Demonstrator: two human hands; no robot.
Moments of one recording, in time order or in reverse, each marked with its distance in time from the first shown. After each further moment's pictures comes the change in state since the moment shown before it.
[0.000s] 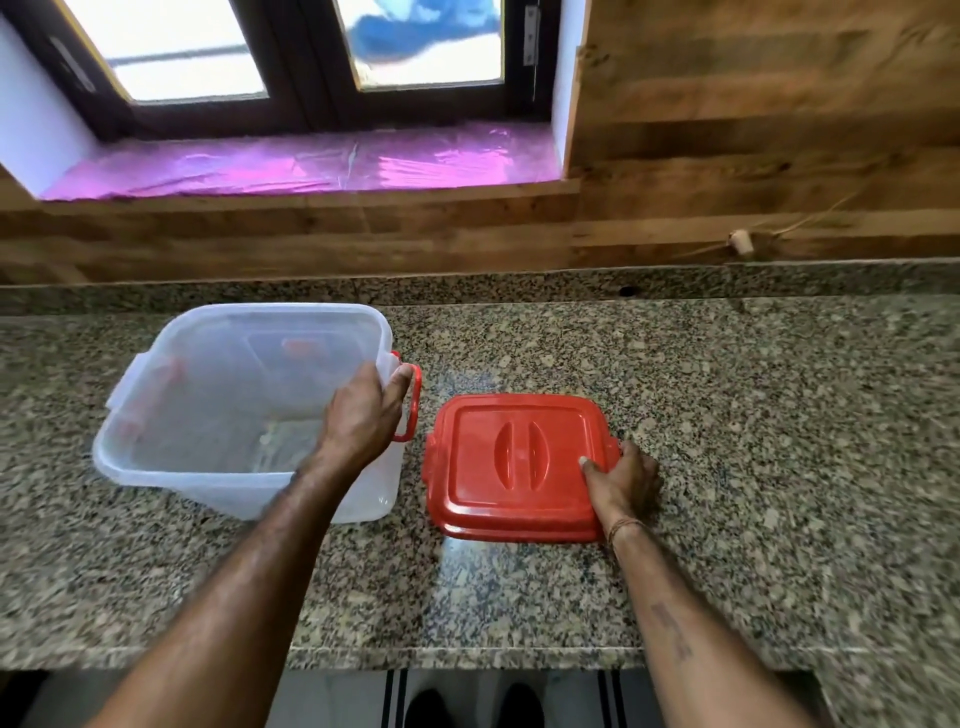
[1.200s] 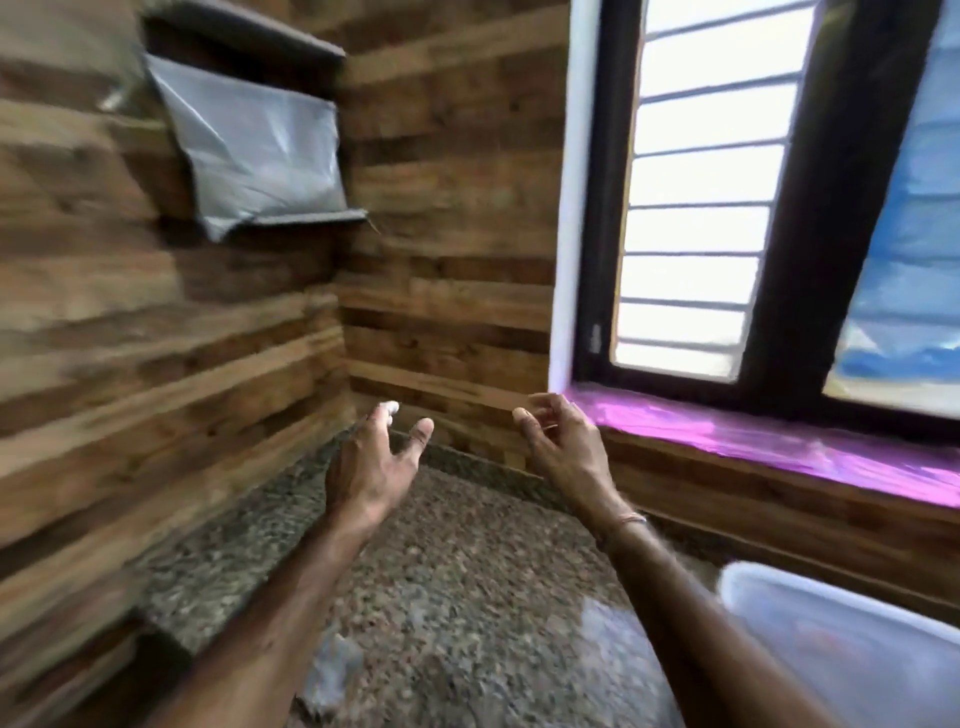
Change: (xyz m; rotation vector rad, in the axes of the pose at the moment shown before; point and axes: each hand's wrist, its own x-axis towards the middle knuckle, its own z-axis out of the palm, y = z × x) left_hand 0.002 -0.420 -0.484 -0.106 0.699 -0.133; right_hand -0.495 -0.542 0.264 0.330 -0.343 -1.235
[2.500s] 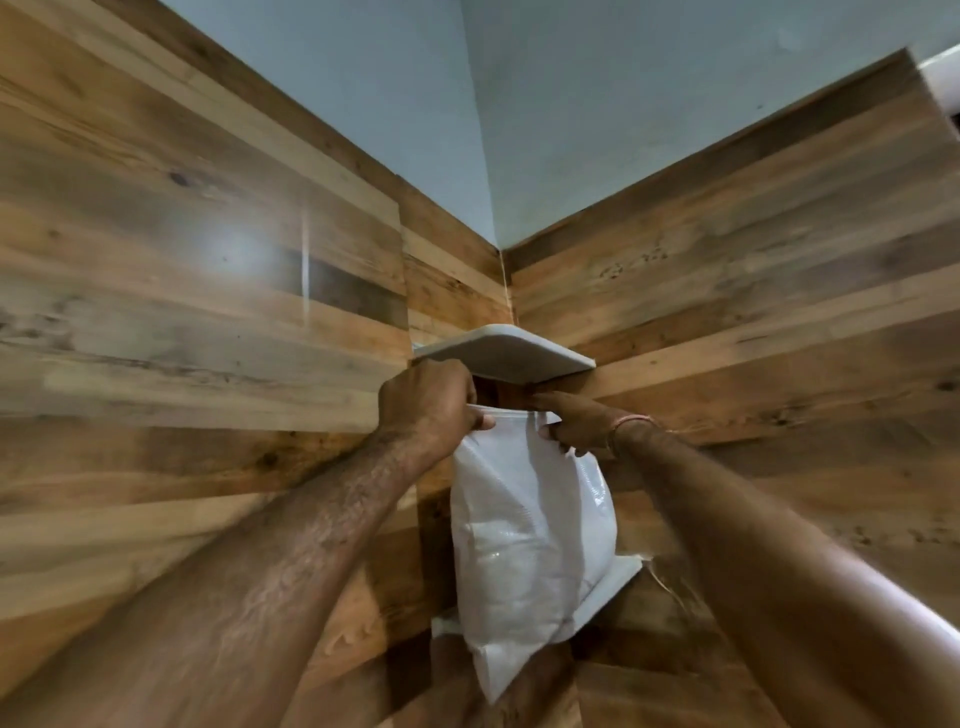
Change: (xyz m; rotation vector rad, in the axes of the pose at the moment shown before) left_hand 0.567 -0.047 -0.329 0.489 0.520 0.490; right_hand 0.563 -0.399 0.310 -0.329 -0.199 -0.477
